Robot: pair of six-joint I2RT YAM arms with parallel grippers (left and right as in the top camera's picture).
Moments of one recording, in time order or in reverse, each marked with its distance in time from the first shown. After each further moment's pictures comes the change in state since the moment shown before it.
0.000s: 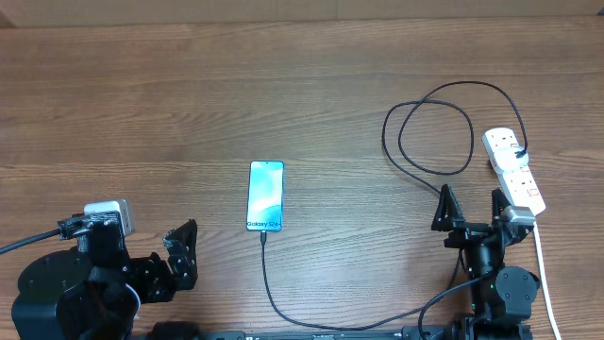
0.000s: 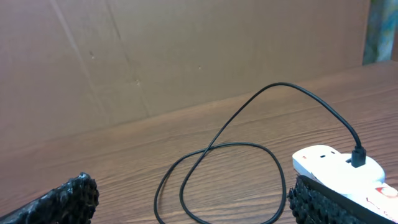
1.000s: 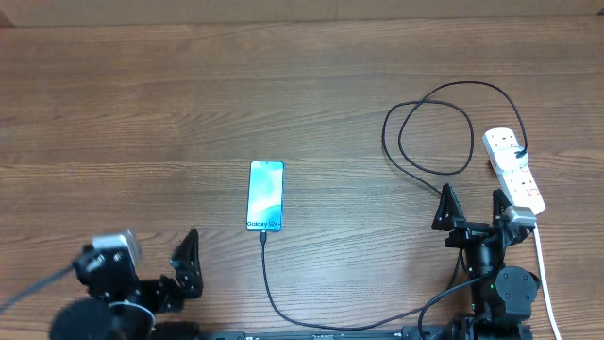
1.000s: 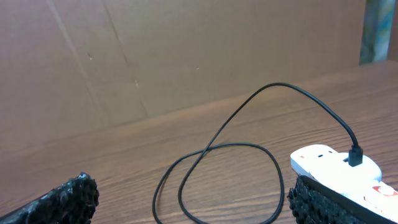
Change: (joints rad) left arm 0.027 -0.352 -0.406 0.283 -0.025 0.005; right arm 0.000 0.000 0.000 0.000 0.007 0.003
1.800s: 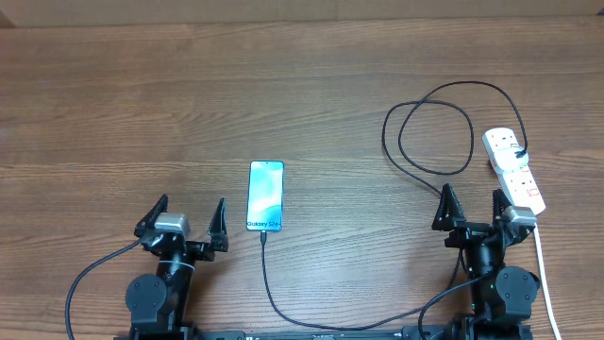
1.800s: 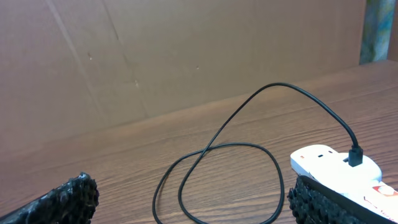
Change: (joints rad) left arm 0.035 -0.286 -0.916 0.985 0.093 0.174; right arm 0.000 0.000 0.000 0.000 0.000 0.000
